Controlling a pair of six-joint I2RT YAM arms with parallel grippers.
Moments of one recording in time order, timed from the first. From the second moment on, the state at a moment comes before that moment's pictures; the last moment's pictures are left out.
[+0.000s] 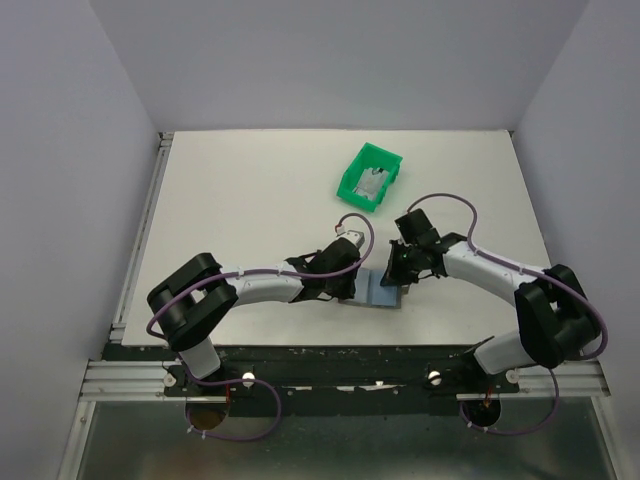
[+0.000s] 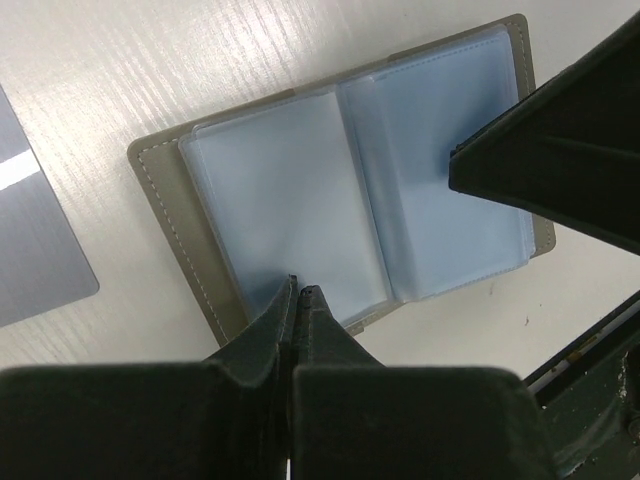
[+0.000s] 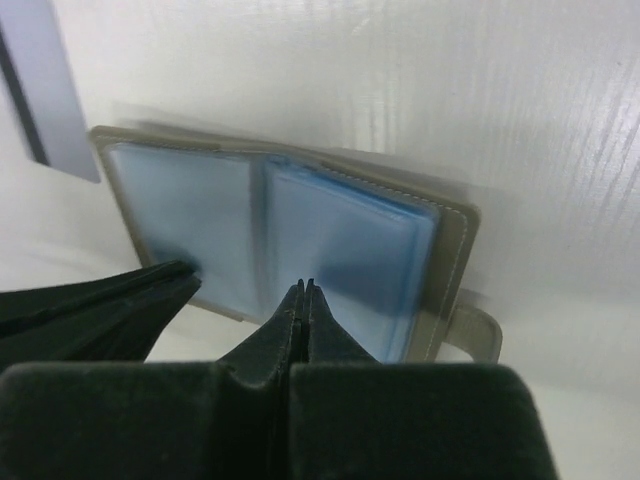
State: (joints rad) left arm -0.98 1.67 0.88 -0.03 -0.04 -0.63; right arm 0.51 1.43 0.78 -0.42 -0.17 0.66
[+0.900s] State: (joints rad) left arm -0.98 1.67 0.80 0.09 -0.04 -0.70; right arm 0.51 1.49 0.75 -0.44 -0.11 0.78
